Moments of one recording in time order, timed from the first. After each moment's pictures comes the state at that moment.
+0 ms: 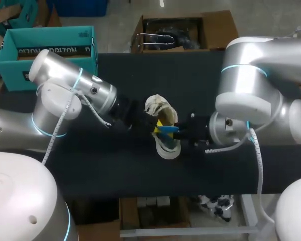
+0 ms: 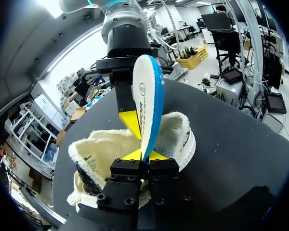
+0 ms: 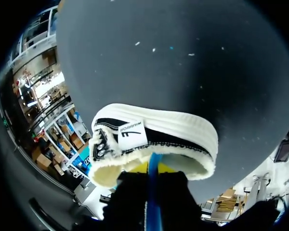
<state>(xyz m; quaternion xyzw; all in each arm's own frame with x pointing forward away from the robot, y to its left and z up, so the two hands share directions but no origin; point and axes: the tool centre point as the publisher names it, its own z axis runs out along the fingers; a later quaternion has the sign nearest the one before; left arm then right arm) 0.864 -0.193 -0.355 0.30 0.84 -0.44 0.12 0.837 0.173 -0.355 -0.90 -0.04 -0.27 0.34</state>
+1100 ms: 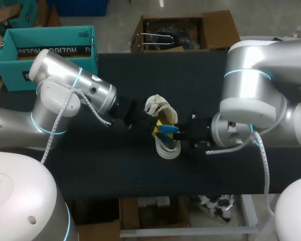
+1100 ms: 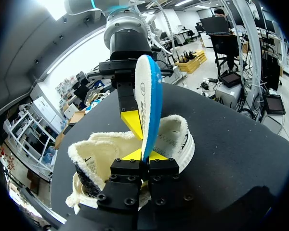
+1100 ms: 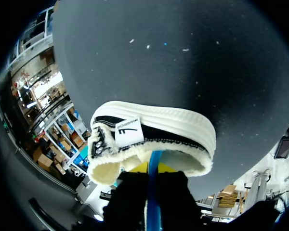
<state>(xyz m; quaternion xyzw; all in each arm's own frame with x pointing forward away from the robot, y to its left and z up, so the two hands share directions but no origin) 0.863 -0.195 -0.354 0.30 0.83 -0.45 0.11 0.833 0.175 -0.353 -0.89 -0.04 -0.27 0.36</state>
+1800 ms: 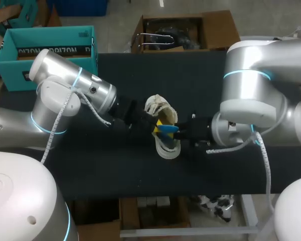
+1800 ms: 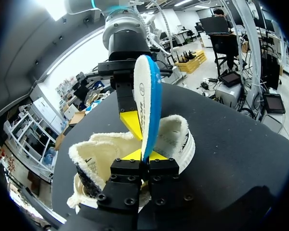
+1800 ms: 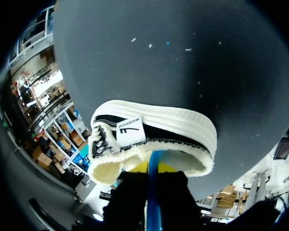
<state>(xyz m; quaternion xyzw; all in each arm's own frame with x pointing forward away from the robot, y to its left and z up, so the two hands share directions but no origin) 0.863 -0.196 -0.352 0.31 0.83 -0.46 0.12 0.835 0.172 -0.352 -0.89 -0.04 -0.27 0.36</state>
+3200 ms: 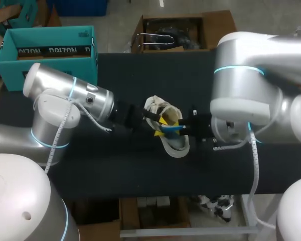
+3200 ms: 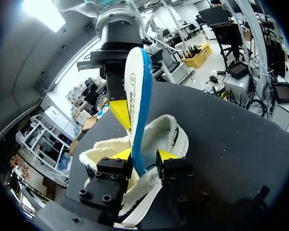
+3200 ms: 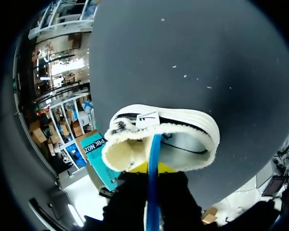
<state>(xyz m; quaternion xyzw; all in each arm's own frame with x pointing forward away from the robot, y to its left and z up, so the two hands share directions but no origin) 0.857 -0.201 -0.343 0.31 0.81 -0.46 0.19 0.830 0.153 -0.329 -0.90 -0.15 -0.33 0.25</state>
